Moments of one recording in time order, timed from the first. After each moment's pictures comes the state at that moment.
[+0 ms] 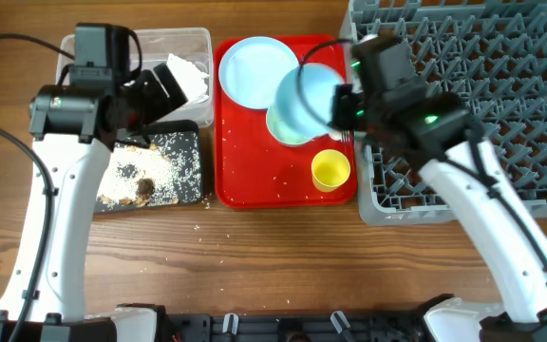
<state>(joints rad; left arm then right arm) -0.08 1.48 1.54 -1.09 -0.02 -0.58 0.41 1.49 1.50 -0.94 0.09 0.48</state>
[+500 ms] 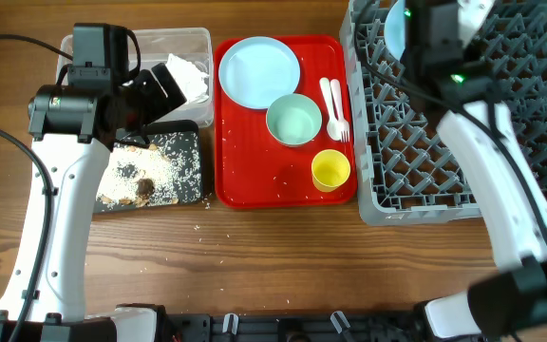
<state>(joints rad) -0.08 1.48 1.54 -1.09 -0.02 -0.58 0.23 1.68 1.55 -0.59 0.76 0.37</state>
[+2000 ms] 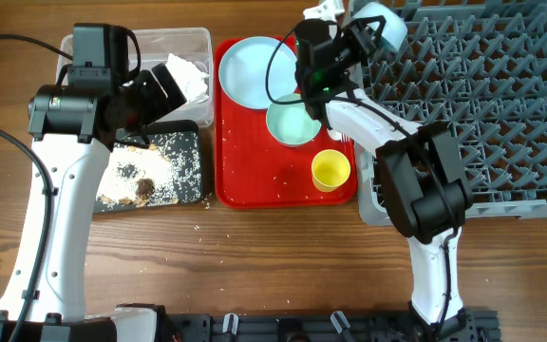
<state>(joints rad) -0.08 1.48 1.54 -1.09 -0.02 -0.58 0.45 2.23 1.55 0.38 1.21 -0.83</state>
